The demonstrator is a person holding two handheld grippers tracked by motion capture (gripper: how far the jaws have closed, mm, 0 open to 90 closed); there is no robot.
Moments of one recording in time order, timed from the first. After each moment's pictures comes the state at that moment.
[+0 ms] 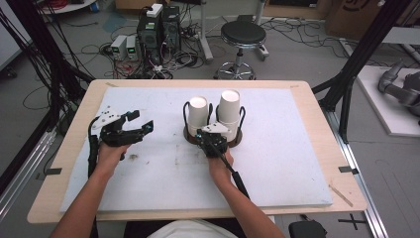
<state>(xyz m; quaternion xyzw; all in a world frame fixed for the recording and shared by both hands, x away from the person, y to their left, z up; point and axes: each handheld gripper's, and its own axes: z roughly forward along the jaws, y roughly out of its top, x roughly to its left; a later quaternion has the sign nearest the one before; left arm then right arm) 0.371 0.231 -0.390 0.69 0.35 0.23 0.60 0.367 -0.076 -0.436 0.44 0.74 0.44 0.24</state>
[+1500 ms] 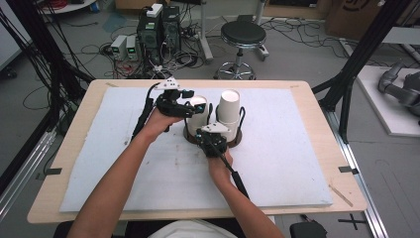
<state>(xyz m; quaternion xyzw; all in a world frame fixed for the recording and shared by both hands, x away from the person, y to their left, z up) 0.457 0.101 -0.355 0.76 0.26 0.11 0.59 0.368 -0.075 -0.437 0.45 0.74 0.44 0.23</state>
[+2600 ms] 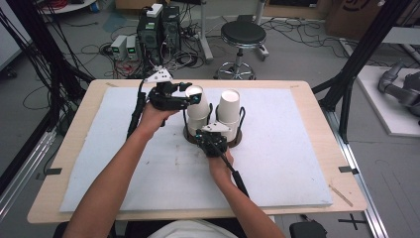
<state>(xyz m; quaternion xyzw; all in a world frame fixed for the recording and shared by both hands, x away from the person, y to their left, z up) 0.446 0.114 -0.317 0.74 0.26 0.13 0.61 0.370 -0.077 -0.437 0.44 0.75 0.45 0.22</state>
